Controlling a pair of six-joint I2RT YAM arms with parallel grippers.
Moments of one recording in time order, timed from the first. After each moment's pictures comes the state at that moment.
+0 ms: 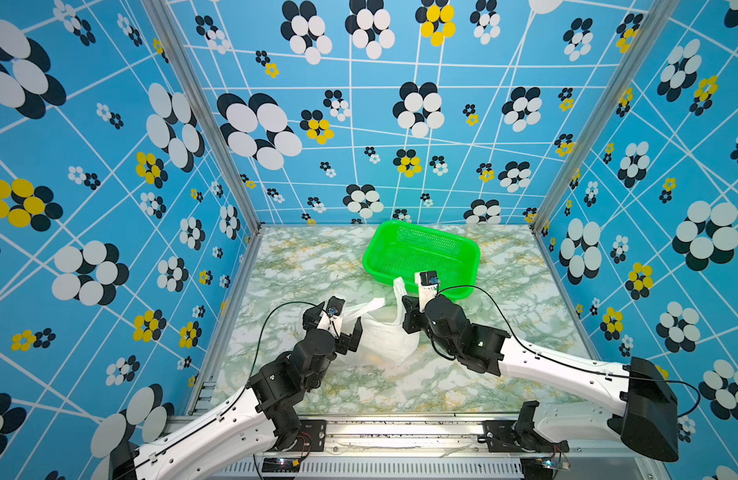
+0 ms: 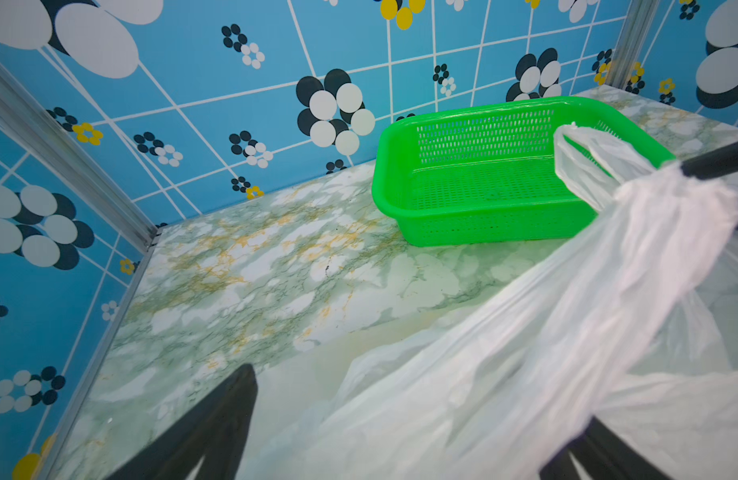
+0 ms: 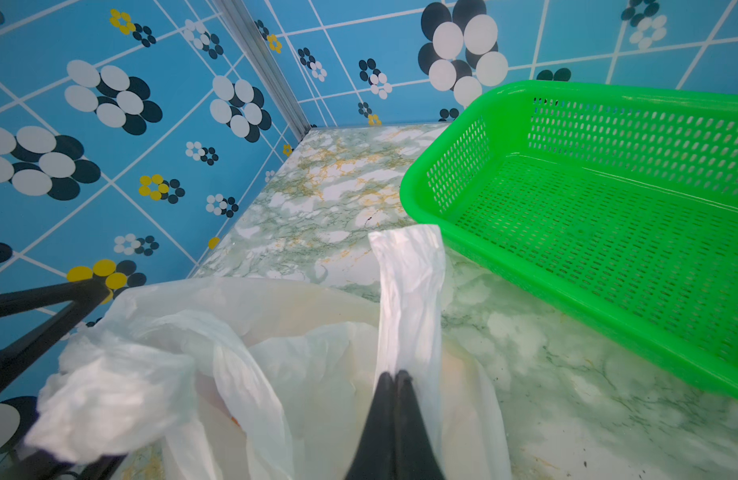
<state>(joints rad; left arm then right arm) -0.91 0.64 0.51 -0.21 -0.61 -0.06 1.02 1.28 0.86 0.00 0.44 0.51</state>
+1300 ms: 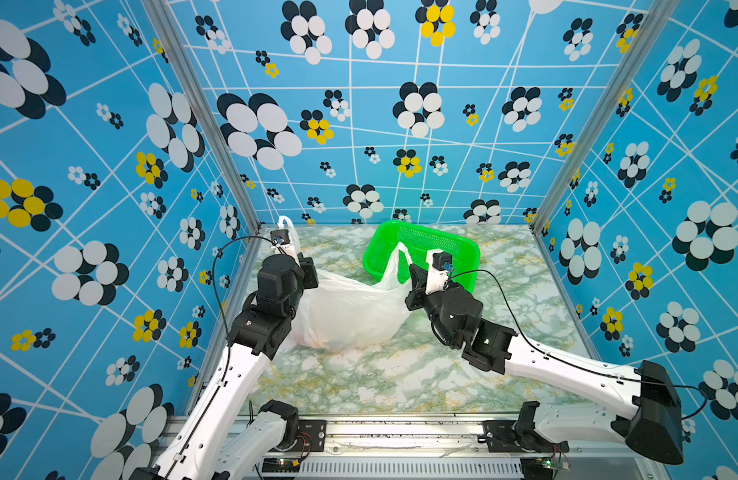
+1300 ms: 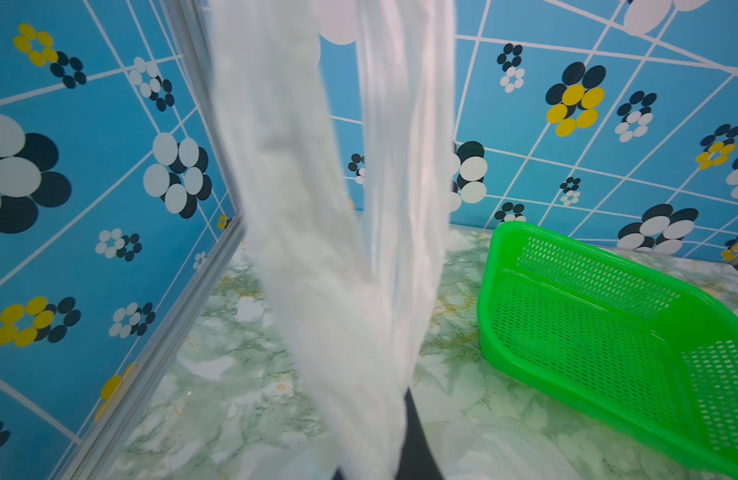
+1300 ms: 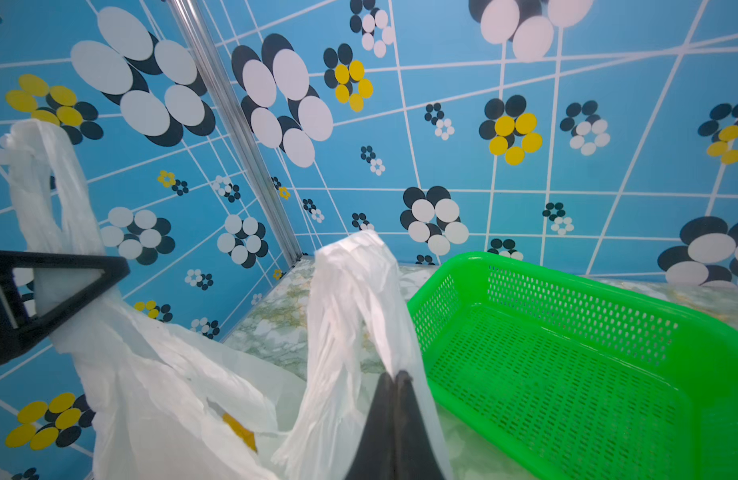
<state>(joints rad) -0.26 0.94 1.02 -0.39 -0.30 -0.23 1.03 1.25 0.93 0.31 0.63 0.21</state>
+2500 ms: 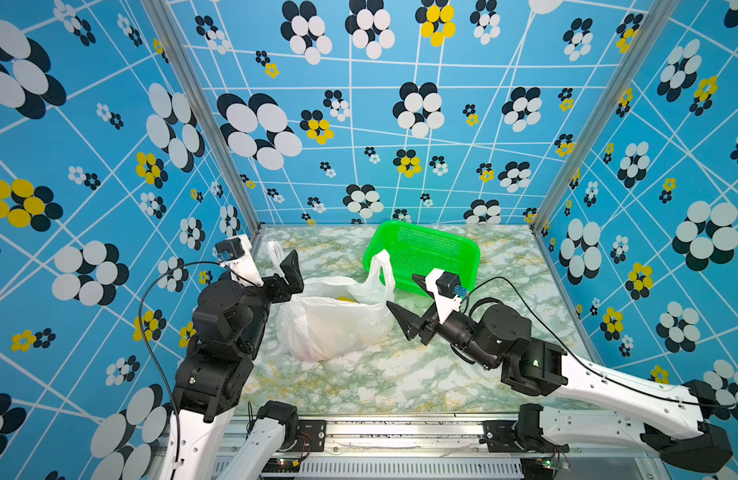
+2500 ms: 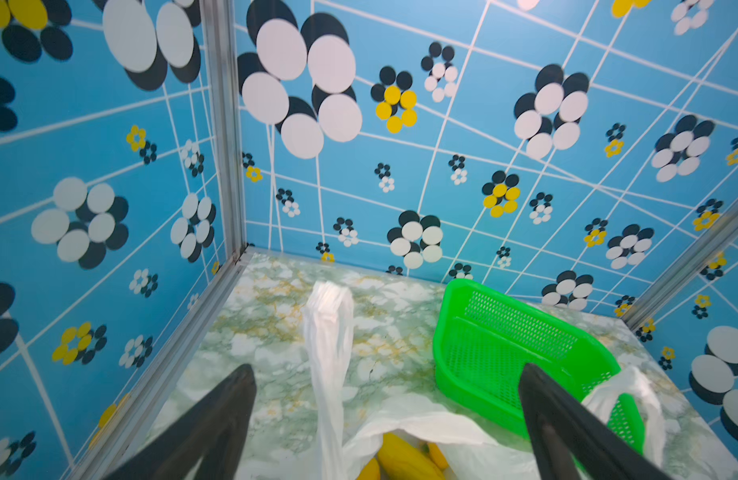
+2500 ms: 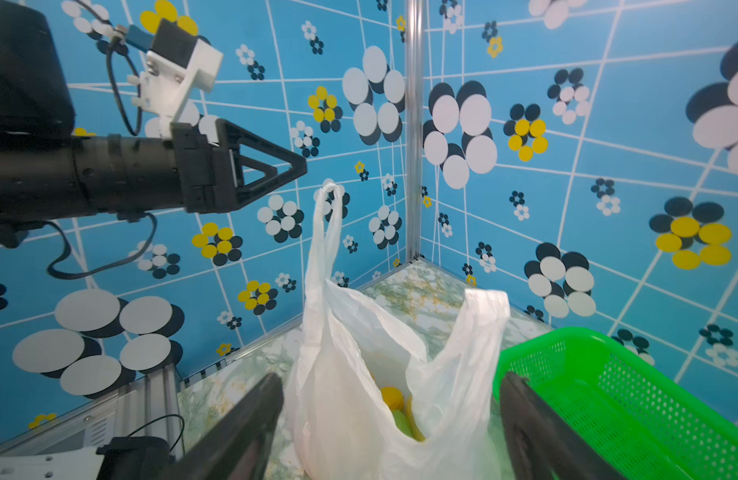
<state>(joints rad) -0.21 0.74 1.25 -0.57 -0.16 -0.26 1.23 1.08 1.11 -0.01 0.35 -0.03</state>
